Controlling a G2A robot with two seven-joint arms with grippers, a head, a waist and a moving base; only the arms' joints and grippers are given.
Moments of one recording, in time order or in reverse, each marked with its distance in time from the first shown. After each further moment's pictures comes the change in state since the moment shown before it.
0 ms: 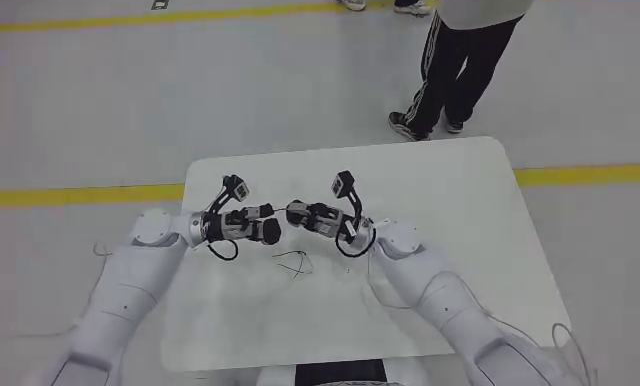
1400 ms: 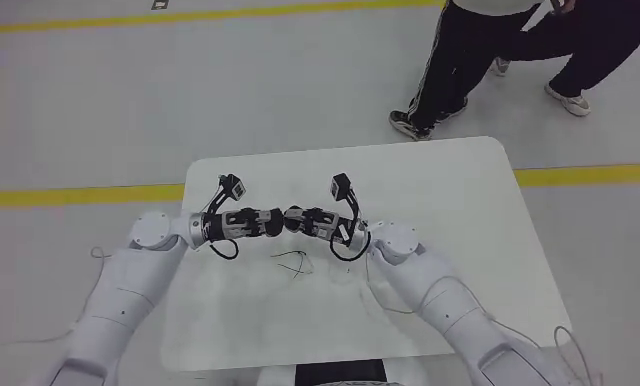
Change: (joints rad) left arm 0.024 0.019 -0.010 -0.036 0.037 -0.005 0.069; right arm -0.018 0.021 -0.011 -0.069 -0.113 0.066 -0.061
